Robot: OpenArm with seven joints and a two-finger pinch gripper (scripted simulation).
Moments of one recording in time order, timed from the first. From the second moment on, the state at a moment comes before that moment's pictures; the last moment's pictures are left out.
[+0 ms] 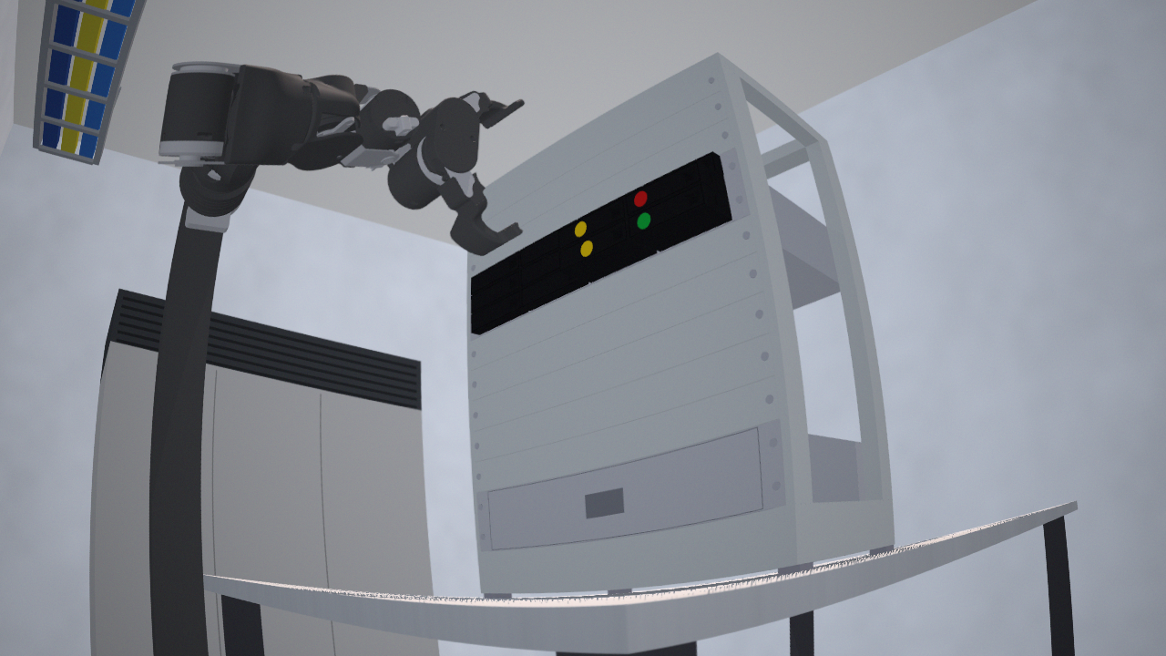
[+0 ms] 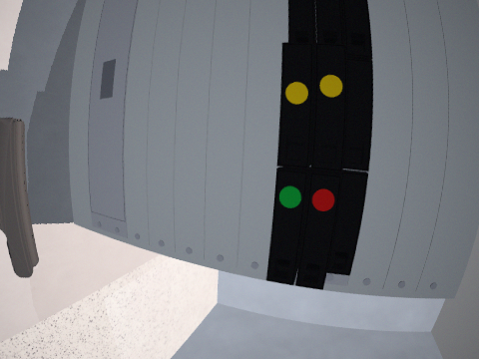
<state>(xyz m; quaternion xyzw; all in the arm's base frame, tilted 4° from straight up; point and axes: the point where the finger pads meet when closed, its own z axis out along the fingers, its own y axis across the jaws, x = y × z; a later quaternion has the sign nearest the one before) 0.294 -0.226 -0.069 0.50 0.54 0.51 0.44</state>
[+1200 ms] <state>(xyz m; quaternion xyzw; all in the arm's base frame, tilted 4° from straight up) 0.298 -0.224 -0.061 0.49 0.54 0.51 0.45</state>
